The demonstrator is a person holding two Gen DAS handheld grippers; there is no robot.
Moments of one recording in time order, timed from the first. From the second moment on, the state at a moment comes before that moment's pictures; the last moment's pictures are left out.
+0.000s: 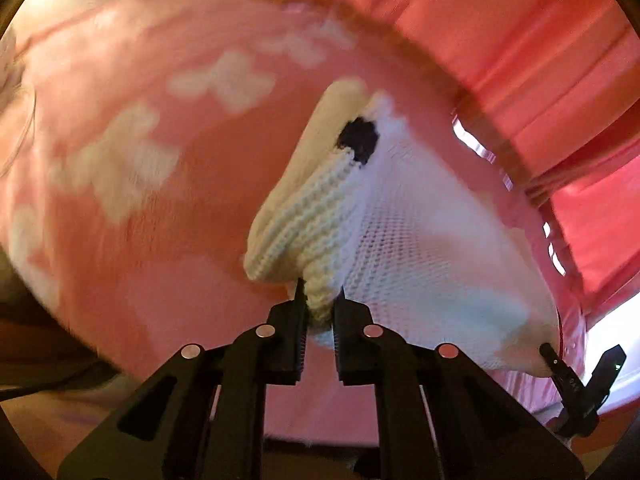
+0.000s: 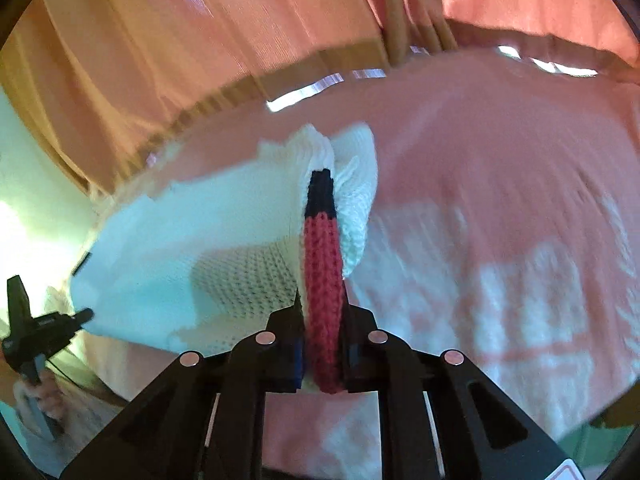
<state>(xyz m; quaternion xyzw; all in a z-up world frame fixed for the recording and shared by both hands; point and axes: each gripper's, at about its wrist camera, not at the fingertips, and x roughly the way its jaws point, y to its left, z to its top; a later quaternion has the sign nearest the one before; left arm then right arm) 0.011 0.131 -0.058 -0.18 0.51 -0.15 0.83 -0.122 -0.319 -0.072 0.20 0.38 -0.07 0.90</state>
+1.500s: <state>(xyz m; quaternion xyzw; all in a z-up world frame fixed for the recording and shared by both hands) 0.125 0.100 -0.073 -0.18 0.52 -0.10 0.83 -0.035 -0.202 -0.064 0.04 0.36 0.07 0.93</state>
